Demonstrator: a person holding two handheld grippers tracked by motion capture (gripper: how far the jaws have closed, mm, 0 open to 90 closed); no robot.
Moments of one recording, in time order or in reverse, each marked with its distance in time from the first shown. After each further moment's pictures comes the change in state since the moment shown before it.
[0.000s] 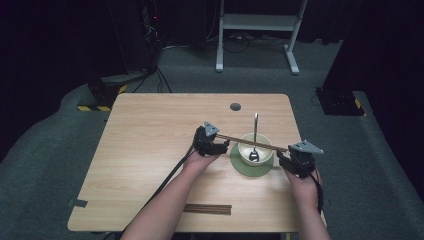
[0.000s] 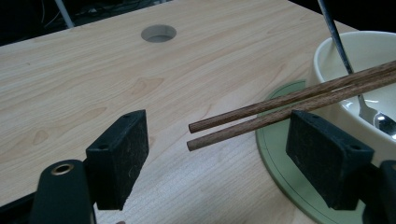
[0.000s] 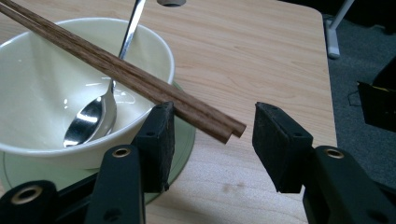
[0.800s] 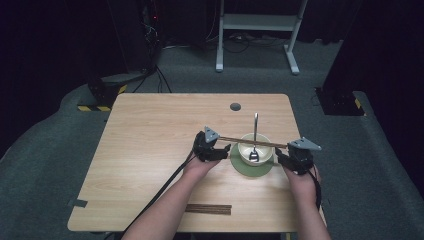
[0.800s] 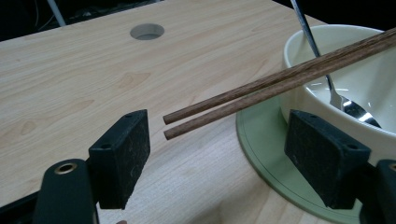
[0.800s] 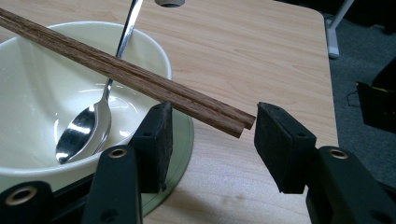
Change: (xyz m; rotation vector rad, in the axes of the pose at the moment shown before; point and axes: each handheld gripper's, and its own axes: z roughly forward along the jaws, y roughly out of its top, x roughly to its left) left arm -0.013 -0.010 -0.012 -0.018 -0.025 0.004; right arm -0.001 0.006 0.006 0.000 0.001 0.004
